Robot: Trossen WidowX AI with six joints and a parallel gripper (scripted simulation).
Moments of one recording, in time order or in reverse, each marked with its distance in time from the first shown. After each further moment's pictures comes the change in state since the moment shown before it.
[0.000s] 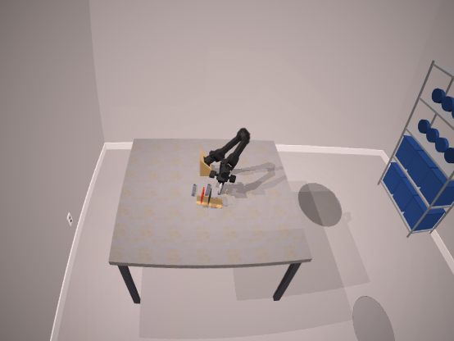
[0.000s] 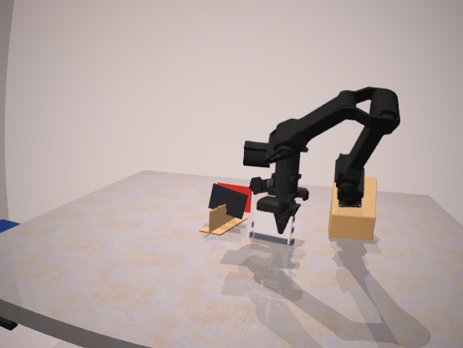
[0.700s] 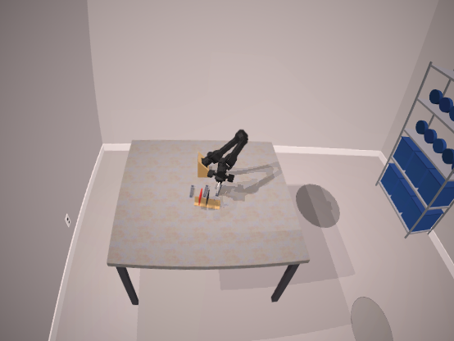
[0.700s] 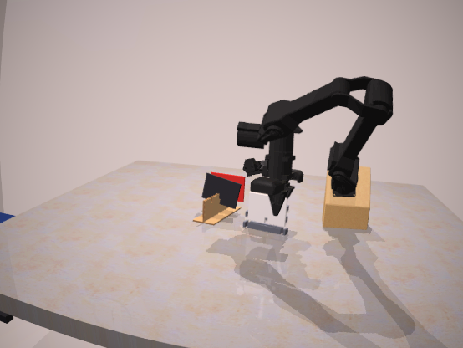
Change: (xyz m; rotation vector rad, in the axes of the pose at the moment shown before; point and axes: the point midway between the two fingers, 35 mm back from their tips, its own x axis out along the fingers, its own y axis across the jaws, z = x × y) arm -0.019 0.000 -0.001 0.007 0.006 0.004
